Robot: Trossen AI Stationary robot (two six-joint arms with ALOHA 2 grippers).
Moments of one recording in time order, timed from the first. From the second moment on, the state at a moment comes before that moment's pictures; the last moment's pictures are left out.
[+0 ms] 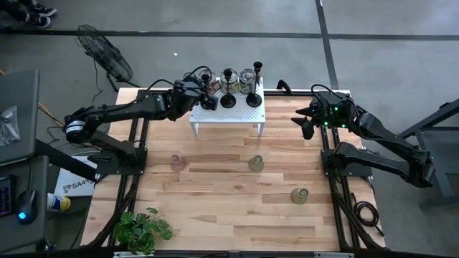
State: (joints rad) left arm 0.35 1.34 1.12 -0.22 -0.65 -0.37; right arm -0.65 0.62 0.67 -0.56 -0.19 0.13
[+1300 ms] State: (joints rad) left arm 0.35 1.33 1.12 -0.24 -0.66 -0.31; right arm -0.65 0.62 0.67 -0.58 -0.18 0.13
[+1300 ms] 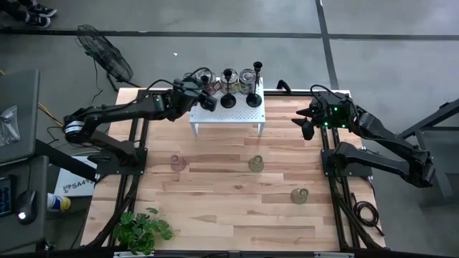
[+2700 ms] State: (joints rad) left arm -0.07 1.06 1.12 -0.71 -0.86 -0.37; right arm -0.46 0.56 0.67 -0.71 -0.38 0.52
